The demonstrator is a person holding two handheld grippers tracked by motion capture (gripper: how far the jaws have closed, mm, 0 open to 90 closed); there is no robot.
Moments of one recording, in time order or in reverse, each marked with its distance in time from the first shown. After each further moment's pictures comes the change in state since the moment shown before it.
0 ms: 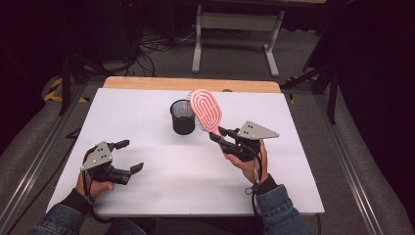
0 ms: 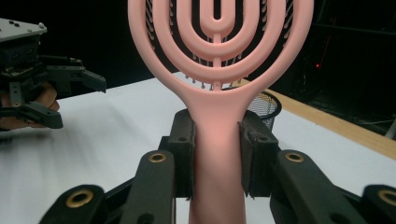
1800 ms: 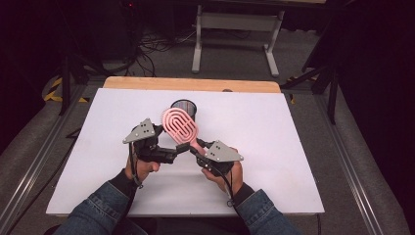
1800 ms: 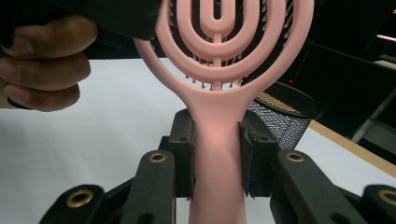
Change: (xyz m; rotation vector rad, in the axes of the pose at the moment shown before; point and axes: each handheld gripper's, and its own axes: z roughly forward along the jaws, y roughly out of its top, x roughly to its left) left arm -0.035 0.086 0.092 -0.199 -0.186 -0.181; right arm 0.059 -0.035 0.051 0.010 -0.103 -0.191
